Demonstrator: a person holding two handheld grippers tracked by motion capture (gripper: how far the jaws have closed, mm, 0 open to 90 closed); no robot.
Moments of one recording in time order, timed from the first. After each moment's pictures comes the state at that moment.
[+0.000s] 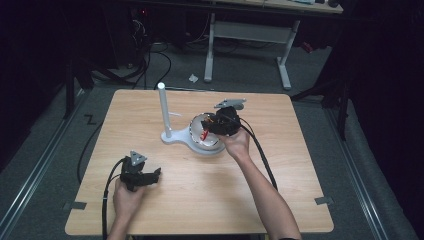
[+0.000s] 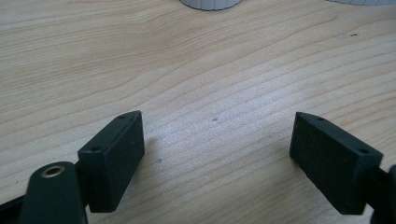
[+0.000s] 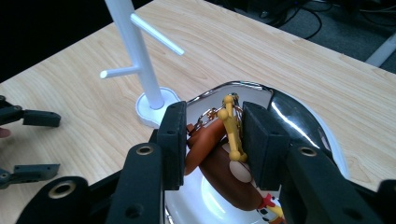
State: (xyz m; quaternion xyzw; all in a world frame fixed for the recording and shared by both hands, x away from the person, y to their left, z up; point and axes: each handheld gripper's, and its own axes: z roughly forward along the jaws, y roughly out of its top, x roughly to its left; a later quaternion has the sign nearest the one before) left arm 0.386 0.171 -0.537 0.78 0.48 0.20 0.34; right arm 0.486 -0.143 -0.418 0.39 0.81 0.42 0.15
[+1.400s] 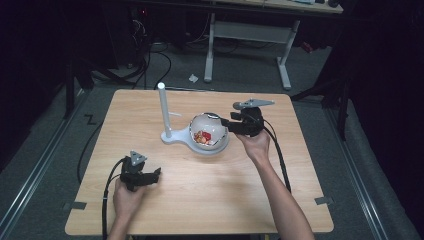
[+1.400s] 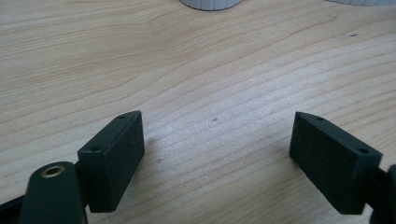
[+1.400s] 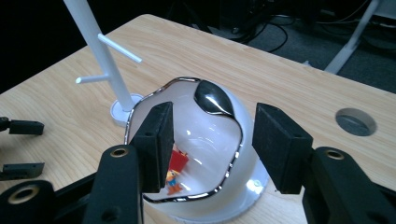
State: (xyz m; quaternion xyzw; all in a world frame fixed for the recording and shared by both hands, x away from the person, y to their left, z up) left arm 0.386 0.171 -0.537 0.78 0.48 0.20 0.34; right arm 0.464 -0.204 -0.397 0.43 0.77 0.44 0.18
